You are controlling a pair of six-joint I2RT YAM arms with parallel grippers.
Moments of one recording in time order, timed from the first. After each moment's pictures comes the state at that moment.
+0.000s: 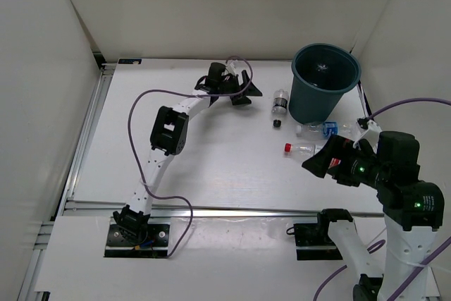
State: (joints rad) left arm -0.44 2.73 2.29 0.00 0.77 -0.82; right arm 0.04 0.67 1.36 -1.42 -0.46 0.37
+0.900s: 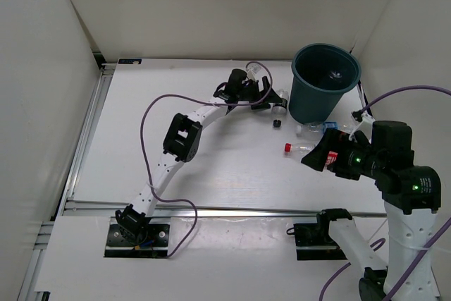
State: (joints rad) left arm -0.59 2.82 2.42 0.05 0.67 -0.86; right arm 0.09 0.75 1.38 -1.42 -0.40 0.36
